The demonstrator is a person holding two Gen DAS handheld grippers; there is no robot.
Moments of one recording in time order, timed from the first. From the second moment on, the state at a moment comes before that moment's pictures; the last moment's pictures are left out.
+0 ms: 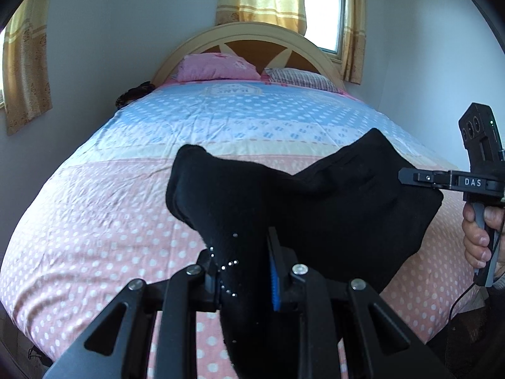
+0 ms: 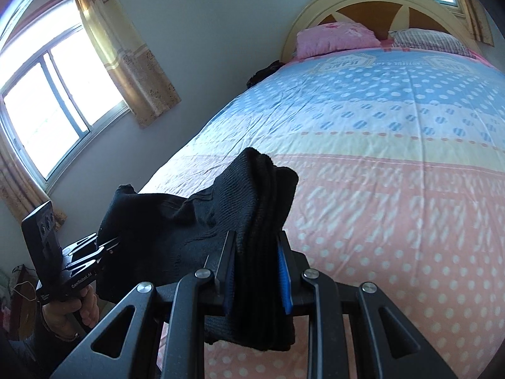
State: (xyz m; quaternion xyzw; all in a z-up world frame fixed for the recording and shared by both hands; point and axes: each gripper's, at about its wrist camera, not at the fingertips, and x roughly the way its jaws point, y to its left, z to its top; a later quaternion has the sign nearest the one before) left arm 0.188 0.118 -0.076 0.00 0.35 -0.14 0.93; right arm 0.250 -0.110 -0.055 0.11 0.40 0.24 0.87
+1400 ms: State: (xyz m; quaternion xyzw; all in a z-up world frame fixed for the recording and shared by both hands) left arm 0.209 0.192 -0.150 -0.02 0.38 -0.06 0.92; right arm 0.315 -0.048 -0.139 0.13 0.48 0.23 0.84
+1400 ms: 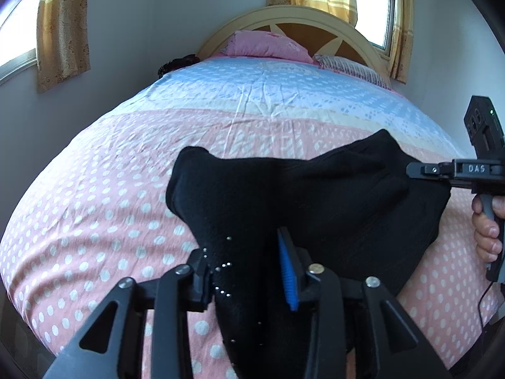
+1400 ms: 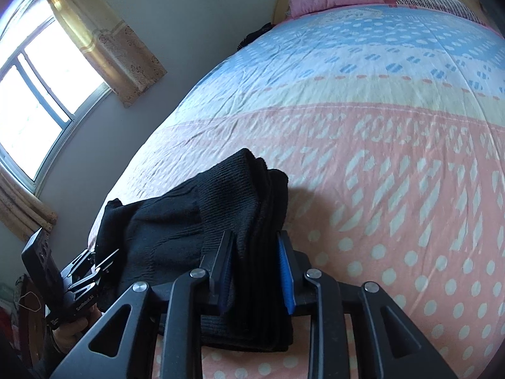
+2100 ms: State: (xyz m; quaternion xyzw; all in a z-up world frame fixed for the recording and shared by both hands) left arm 0.145 0.236 -0.112 -0.03 0.35 -0.01 0.94; right arm 0.197 -0.095 -0.067 0.13 0.39 0.12 0.90
